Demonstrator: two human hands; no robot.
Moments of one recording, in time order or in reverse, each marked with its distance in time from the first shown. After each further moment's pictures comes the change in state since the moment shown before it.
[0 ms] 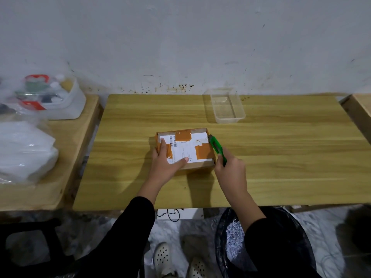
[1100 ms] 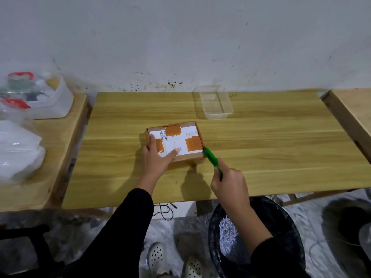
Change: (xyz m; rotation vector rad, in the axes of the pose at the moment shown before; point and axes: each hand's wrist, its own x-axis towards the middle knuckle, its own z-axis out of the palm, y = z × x) left_hand -0.003 0.006 0.010 -0.059 0.122 -0.009; right_hand -0.049 0.020 -0.025 -0.168 -0.082 -0.078
